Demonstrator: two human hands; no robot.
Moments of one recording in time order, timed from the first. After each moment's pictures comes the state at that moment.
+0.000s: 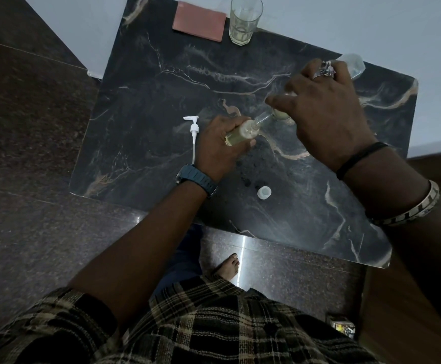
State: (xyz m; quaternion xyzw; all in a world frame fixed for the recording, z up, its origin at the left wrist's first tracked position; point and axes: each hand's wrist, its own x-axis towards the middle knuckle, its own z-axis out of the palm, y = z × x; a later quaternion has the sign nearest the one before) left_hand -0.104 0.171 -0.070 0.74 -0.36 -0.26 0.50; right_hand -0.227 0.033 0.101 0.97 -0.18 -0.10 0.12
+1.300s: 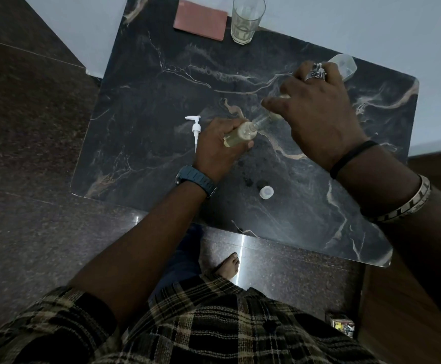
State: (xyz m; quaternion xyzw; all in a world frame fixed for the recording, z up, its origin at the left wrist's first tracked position) left_hand -0.099 0.177 -0.078 0.74 -0.36 -0.26 0.51; right_hand -0.214 0.041 0.095 0.97 -0.17 -0.11 0.13
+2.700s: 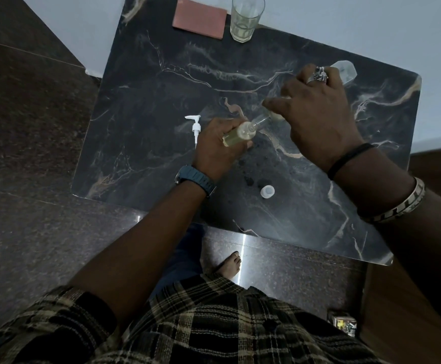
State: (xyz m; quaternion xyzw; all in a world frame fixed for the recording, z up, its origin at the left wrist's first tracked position) left_hand -0.096 0.178 -0.074 0.75 -0.36 -0.27 0.49; right_hand -0.216 0.040 0.087 0.97 -0.19 -0.11 0.11
